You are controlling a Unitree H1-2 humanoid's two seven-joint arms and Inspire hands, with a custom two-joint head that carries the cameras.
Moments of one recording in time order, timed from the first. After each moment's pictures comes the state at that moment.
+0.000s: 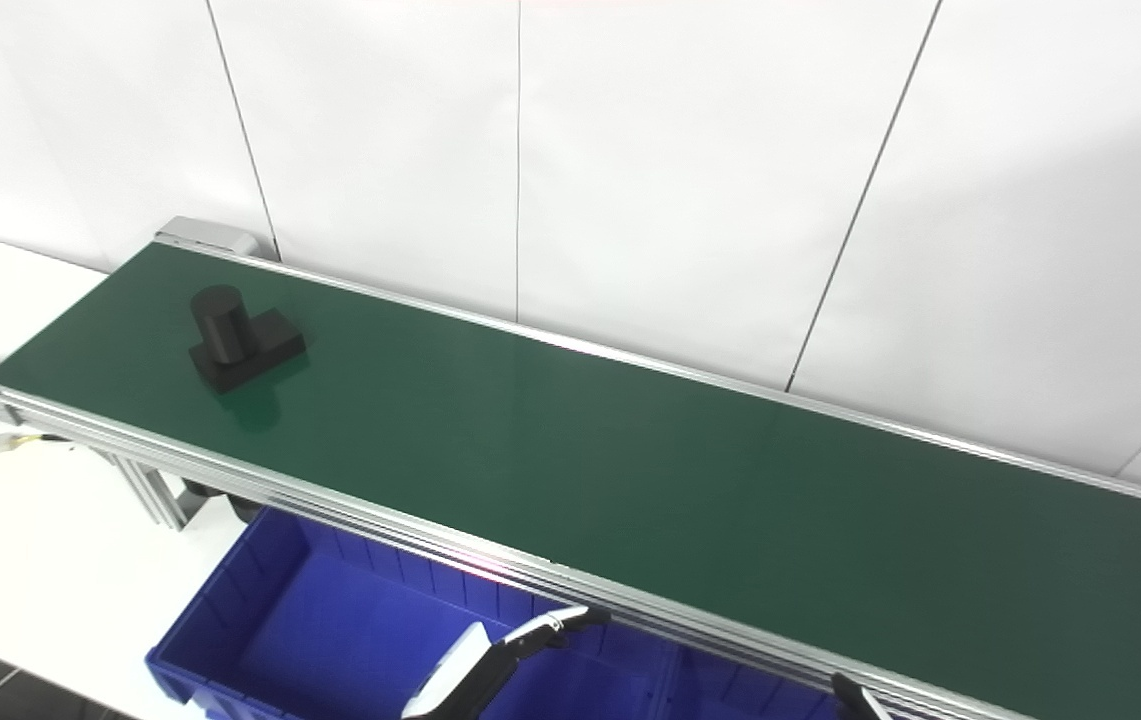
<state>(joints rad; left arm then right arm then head) 0.18 0.05 -0.32 0.19 0.47 -0.43 0.12 0.24 -0.19 0.07 0.03 -0.19 -0.36 0.03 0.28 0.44</state>
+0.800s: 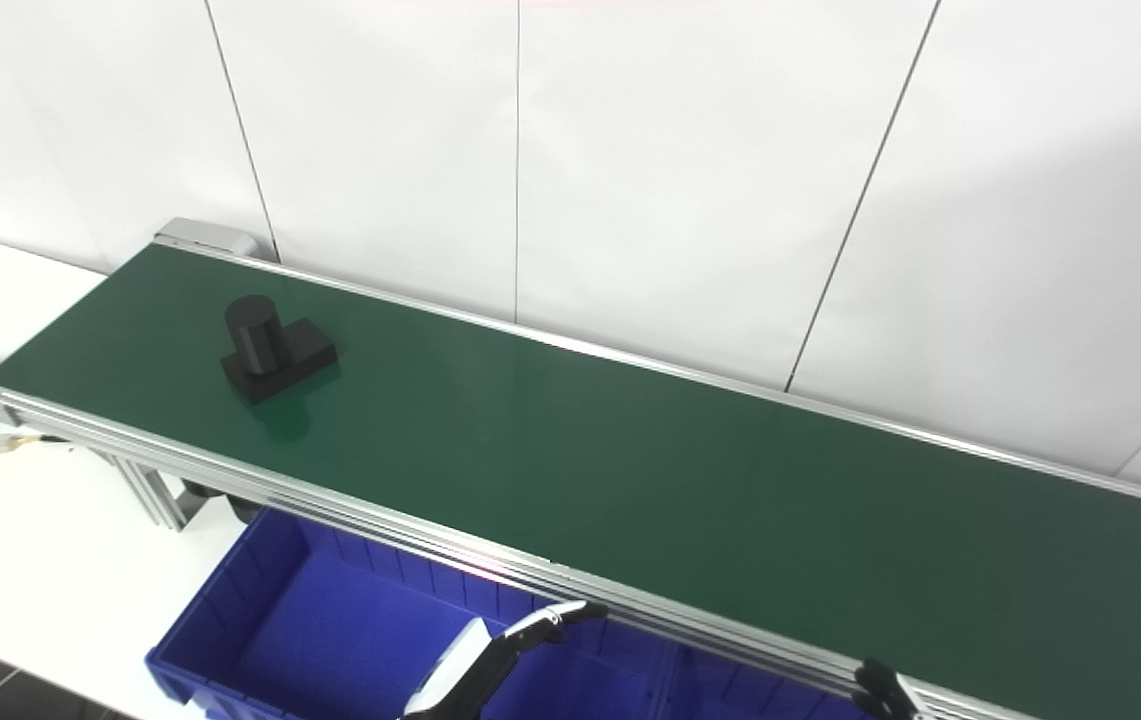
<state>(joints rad) 0.16 0.04 -0.32 0.22 0.47 -0.43 0.16 0.24 -0.16 0.05 0.01 -0.14 -0.41 -0.03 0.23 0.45</state>
